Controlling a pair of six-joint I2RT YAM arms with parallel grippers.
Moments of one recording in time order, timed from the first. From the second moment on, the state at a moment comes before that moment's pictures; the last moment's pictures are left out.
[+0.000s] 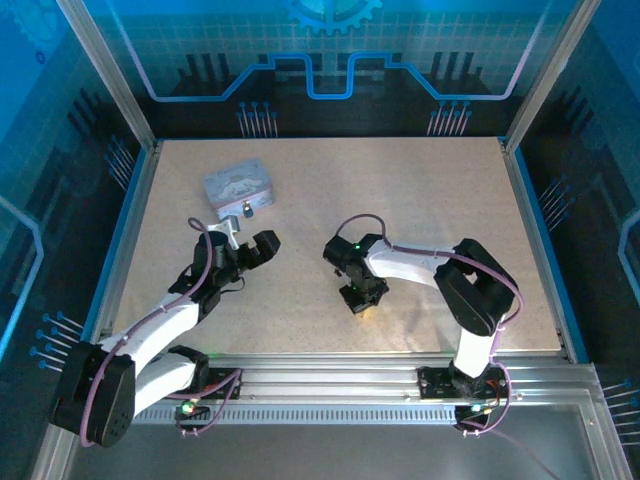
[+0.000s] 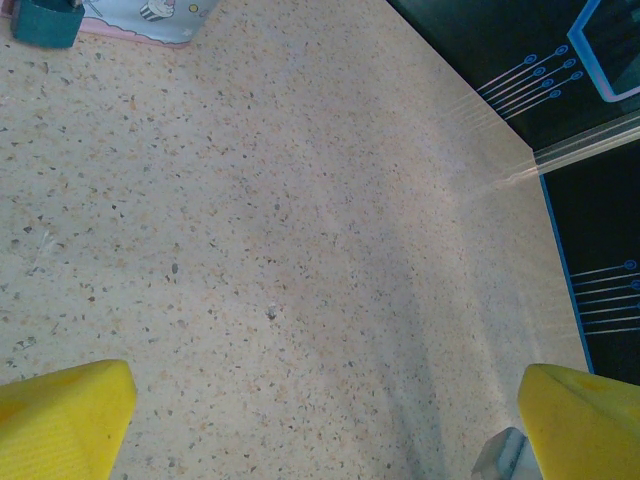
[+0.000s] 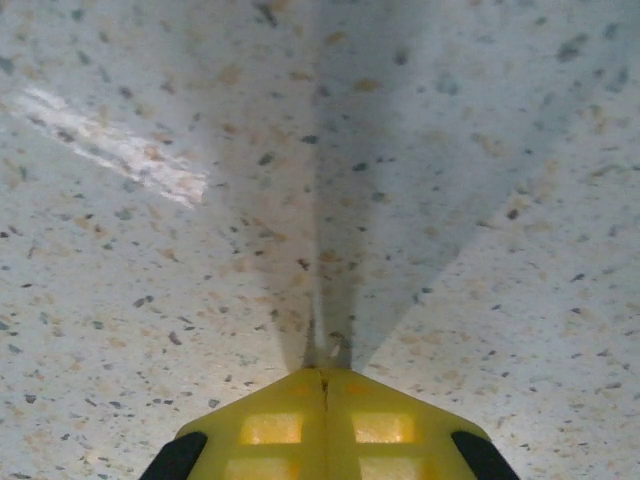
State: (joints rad) left arm -0.27 1.06 0.40 0.18 0.19 -0.80; right arm 0.82 1.80 1.10 -0.93 0.00 0.33
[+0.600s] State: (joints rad) left arm -0.28 1.08 0.46 0.21 0.31 -0.93; right arm 0.72 1.51 0.94 -0.64 -0.13 0.40
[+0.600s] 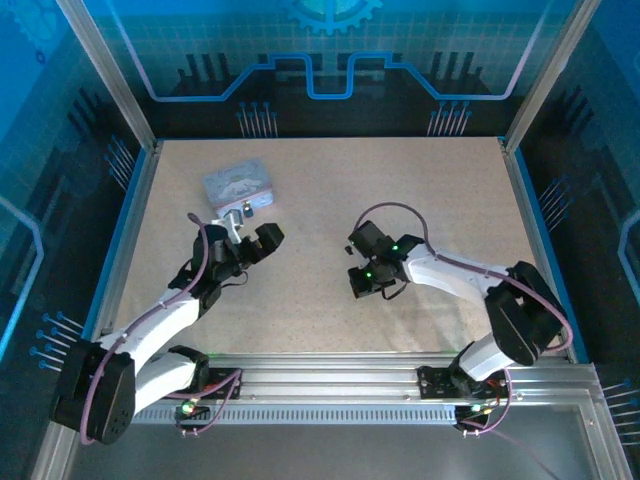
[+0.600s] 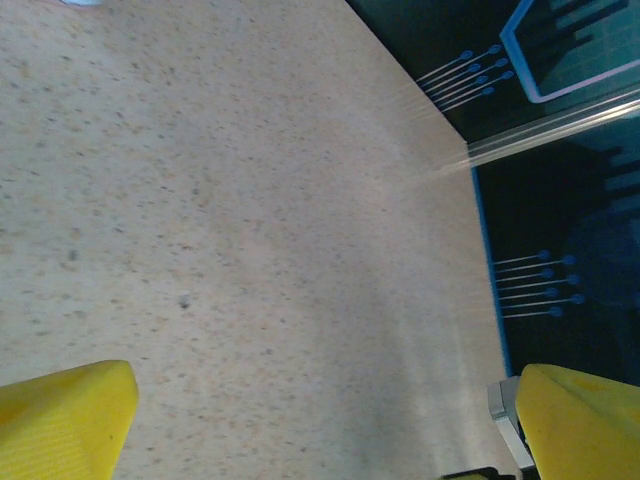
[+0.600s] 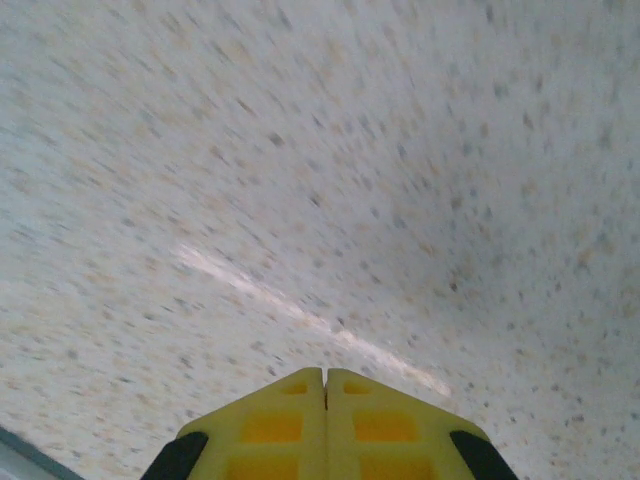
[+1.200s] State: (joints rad) left arm -0.41 1.12 0.53 0.39 0.38 -1.14; right arm 0.69 1.40 0.94 -0.24 -0.16 0.56
